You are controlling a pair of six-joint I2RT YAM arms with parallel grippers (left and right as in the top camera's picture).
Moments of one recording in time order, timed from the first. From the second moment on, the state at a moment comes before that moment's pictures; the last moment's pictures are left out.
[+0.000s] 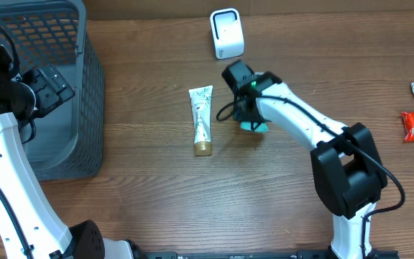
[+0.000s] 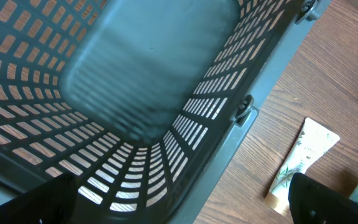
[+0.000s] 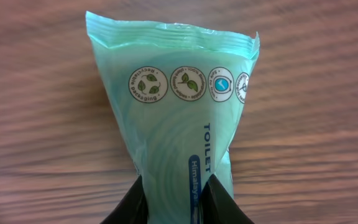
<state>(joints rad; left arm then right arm) 0.35 1.62 2.19 -1.69 -0.04 -0.33 0.54 2.08 1.61 -0.90 0.19 0.62</state>
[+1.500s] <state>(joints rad) 0.35 1.62 2.19 -1.69 -0.04 -0.33 0.13 2.08 1.59 -1.06 -0.58 0.29</state>
